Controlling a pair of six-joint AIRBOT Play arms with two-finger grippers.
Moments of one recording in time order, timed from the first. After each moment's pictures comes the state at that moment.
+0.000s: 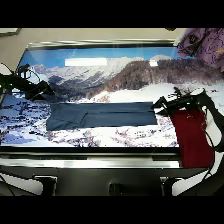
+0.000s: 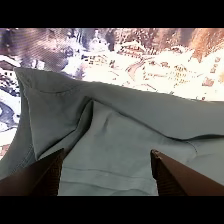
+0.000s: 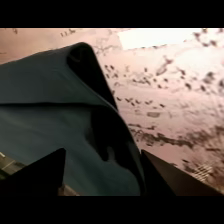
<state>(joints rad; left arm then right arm) 0.21 -1.74 1.73 1.19 -1.45 -1.62 -0.26 -1.84 1.36 -0.80 1.32 1.39</state>
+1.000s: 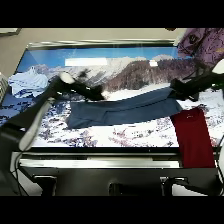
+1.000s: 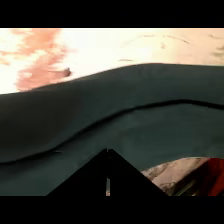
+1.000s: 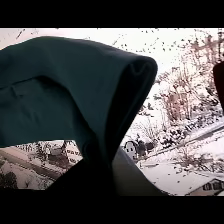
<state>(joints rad) -0.35 -1.94 1.73 0.79 -1.09 -1.67 -0.16 -1.42 1.58 -1.21 1.51 1.71</state>
